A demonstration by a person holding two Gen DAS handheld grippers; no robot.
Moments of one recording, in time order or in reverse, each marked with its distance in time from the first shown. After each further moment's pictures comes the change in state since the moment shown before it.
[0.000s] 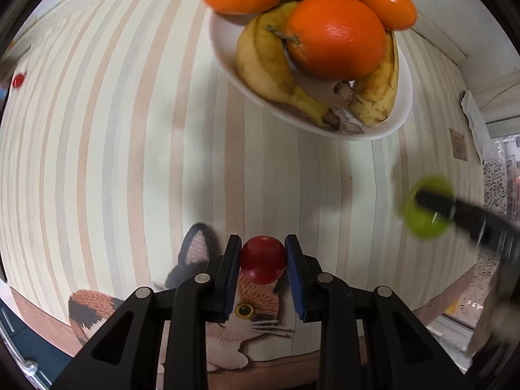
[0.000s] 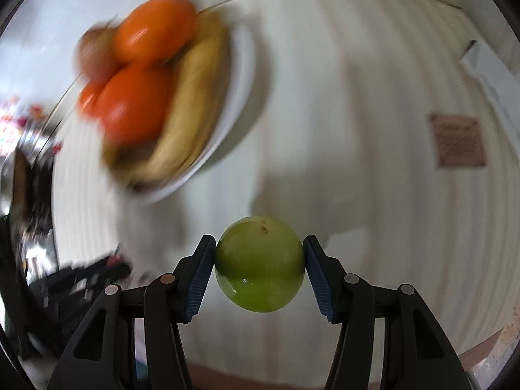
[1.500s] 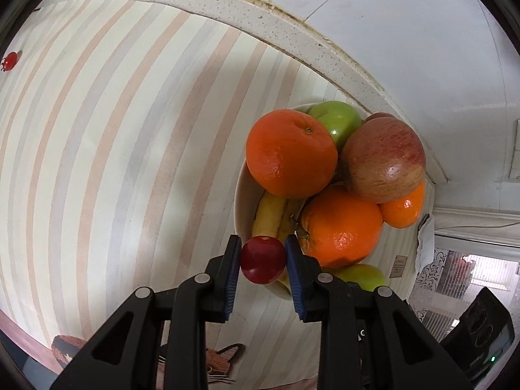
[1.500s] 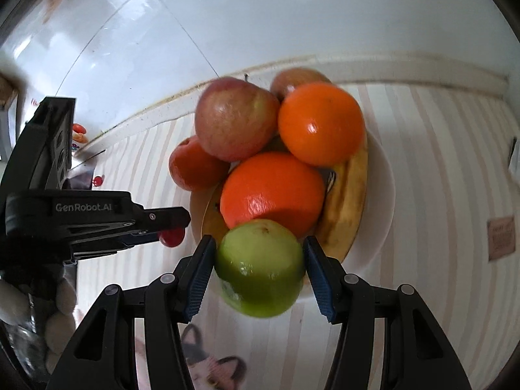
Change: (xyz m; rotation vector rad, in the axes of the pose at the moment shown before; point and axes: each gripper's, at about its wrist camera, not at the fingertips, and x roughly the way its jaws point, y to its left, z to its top) left arm -0.052 0.074 0.110 -0.302 -0.062 -0.259; right arm -0.014 0.097 0.054 -0.107 -0.333 0.020
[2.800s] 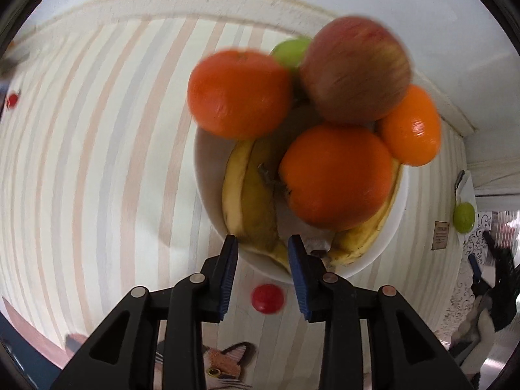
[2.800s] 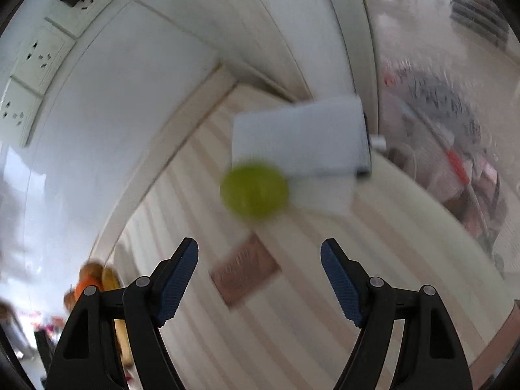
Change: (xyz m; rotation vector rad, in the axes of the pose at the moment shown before) left arm 0.034 -0.052 -0.041 0.154 -0.025 0.195; right arm -0.109 -0.318 -0.049 0.750 -0.327 -0.160
